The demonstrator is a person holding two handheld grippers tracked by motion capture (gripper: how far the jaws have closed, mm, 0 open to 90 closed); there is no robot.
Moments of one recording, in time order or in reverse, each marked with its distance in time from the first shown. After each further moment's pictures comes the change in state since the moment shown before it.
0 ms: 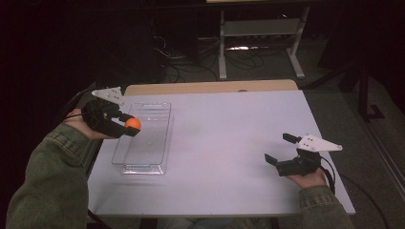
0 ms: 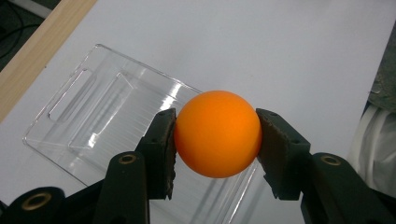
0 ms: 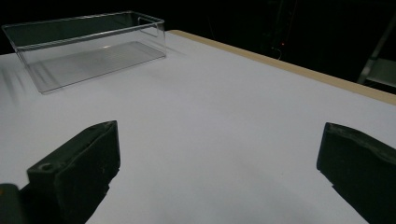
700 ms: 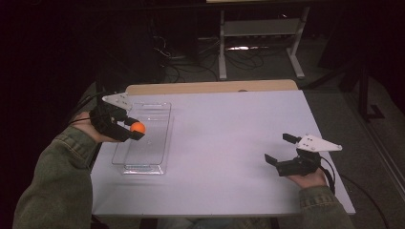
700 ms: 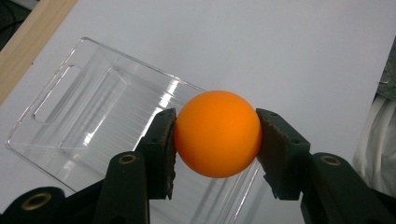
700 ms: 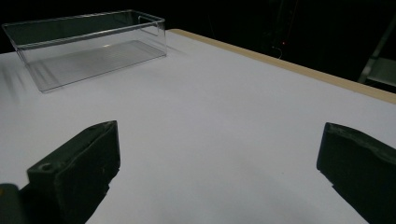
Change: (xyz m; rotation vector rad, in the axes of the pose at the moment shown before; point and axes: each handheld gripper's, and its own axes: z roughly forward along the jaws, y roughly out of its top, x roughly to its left) left arm -0.004 0.000 0.018 0.041 -0.008 0.024; right arm 0.000 0.000 0.000 0.003 0.002 -0.002
